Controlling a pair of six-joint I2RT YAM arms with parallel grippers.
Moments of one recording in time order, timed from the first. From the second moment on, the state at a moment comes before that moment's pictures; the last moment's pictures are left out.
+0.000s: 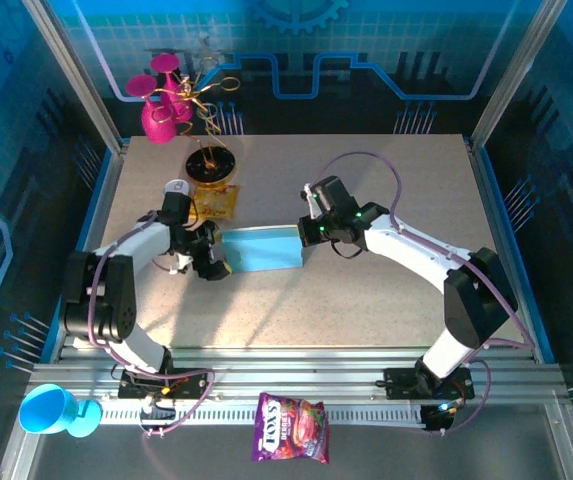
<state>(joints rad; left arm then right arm) -0.02 1.58 0.91 -0.56 0.54 -2.03 0.63 1.64 1.23 -0.49 -0.11 0.36</state>
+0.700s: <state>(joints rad) -0.06 1.31 1.19 -0.96 0.24 -0.54 0.63 1.68 1.31 -0.56 -0.11 0.36</state>
